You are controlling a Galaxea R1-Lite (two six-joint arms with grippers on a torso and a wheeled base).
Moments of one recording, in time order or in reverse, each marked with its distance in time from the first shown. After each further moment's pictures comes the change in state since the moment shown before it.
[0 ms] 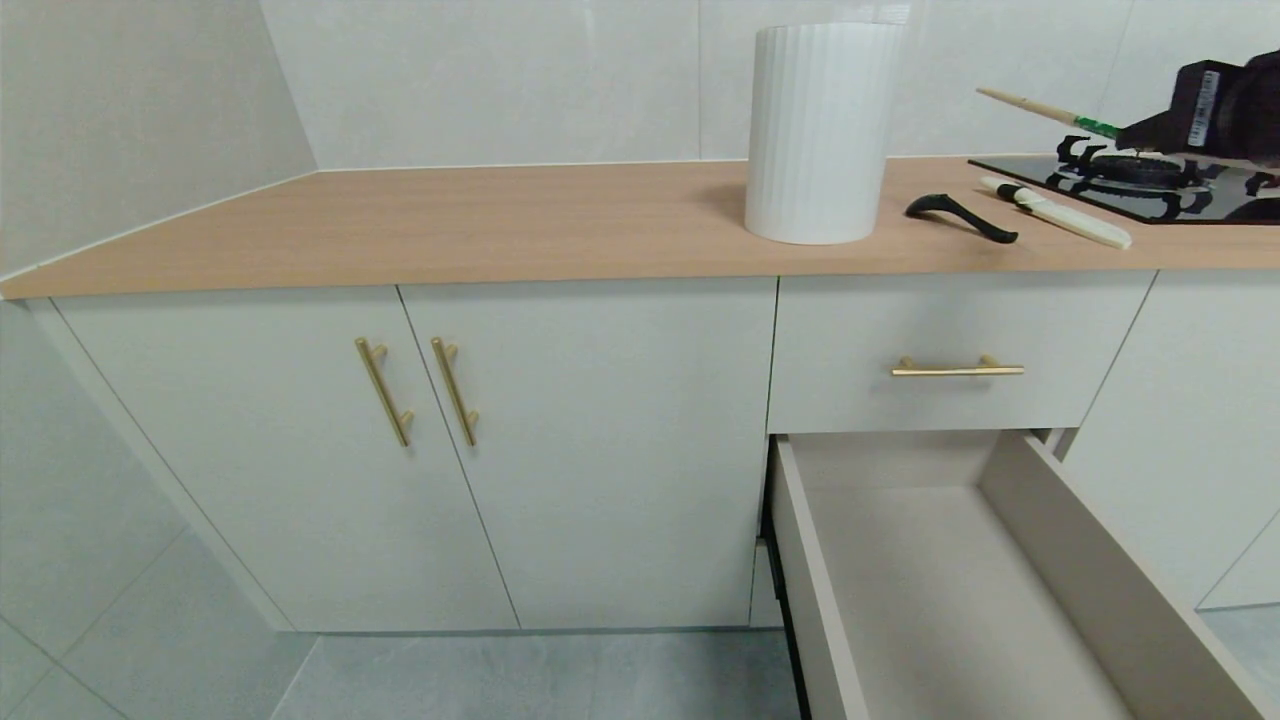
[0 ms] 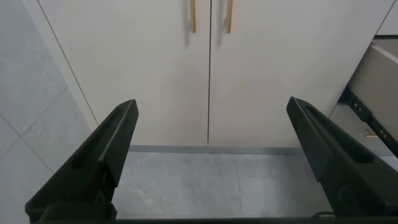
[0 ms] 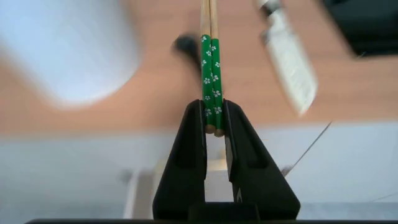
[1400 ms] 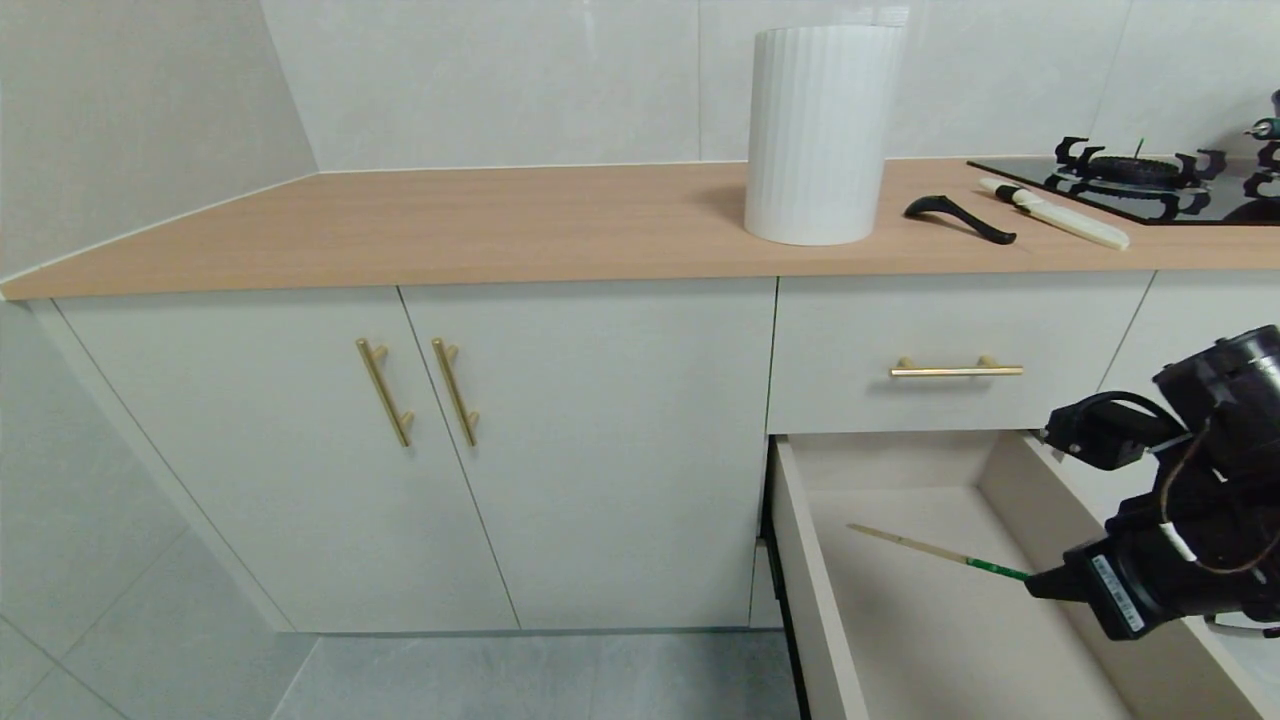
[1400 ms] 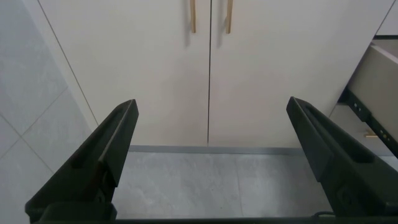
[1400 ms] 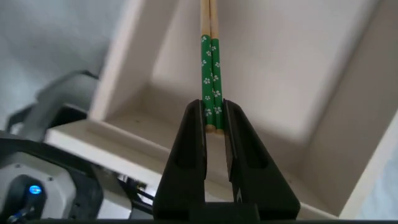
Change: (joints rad) left arm 0.000 0.000 0.000 0.000 0.000 0.000; right arm 0.240 -0.139 0.910 -0.002 0.062 -0.116
